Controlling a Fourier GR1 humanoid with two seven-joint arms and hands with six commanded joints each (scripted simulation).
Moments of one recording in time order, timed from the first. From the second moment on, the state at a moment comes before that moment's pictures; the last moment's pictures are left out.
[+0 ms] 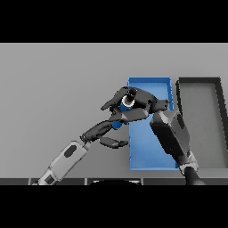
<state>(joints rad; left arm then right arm) -0.34 0.20 -0.61 -1.49 0.00 -0.22 0.07 -0.79 -0.19 0.18 -1.75 -0.95 0.36 0.60</state>
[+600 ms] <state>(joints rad) -0.32 0.23 -0.59 -1.53 0.02 -0.23 0.07 -1.06 -0.43 0.02 -1.26 -0.80 0.20 0.44</state>
